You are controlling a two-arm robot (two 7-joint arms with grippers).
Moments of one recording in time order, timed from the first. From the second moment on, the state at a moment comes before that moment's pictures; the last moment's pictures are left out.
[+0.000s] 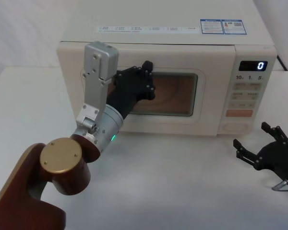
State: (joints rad) left arm -0.23 0.13 0.28 -1.64 -0.12 0.08 -0.20; right arm -0.03 0.38 -0.17 -1.57 0.19 -0.16 0.36
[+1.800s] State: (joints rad) left arm -0.12 0.15 0.25 -1.77 -0.23 0.12 -0.20; right arm -0.03 0.38 -0.17 -1.57 0.19 -0.16 0.36
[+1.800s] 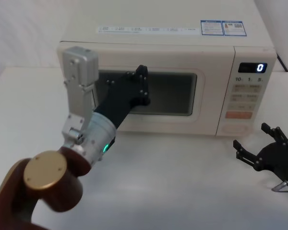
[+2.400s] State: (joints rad) left arm 0.11 0.22 0.17 -1.89 -0.22 0.03 -0.17; right arm -0.03 0.38 -0.17 -1.57 0.19 -0.16 0.36
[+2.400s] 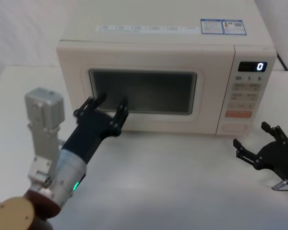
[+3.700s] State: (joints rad) left arm 0.26 0.19 0.05 -1.82 -0.21 -0.05 -0.13; right arm -0.03 0.38 -0.17 -1.57 0.19 -0.16 0.36
